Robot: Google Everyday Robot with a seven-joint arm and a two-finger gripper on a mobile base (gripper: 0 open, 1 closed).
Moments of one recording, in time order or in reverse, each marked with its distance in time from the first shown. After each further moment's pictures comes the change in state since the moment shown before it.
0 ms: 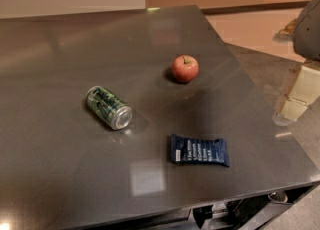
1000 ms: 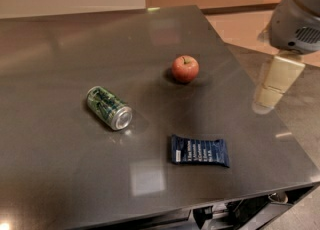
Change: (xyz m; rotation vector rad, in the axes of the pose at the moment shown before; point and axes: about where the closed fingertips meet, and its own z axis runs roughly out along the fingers) arm -0.017 -0.019 0.019 -0.058 0.035 0.039
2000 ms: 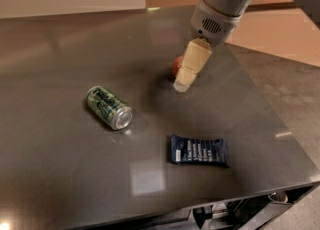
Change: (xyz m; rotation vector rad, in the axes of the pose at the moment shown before) arm -0.130 -0.031 0.069 -0.154 -0.104 0.111
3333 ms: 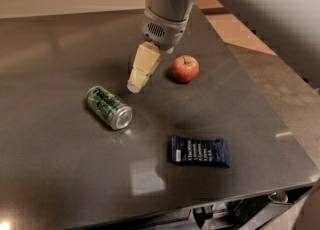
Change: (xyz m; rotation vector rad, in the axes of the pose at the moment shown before) arm -0.079 0.020 0.046 -0.041 0.039 0.077
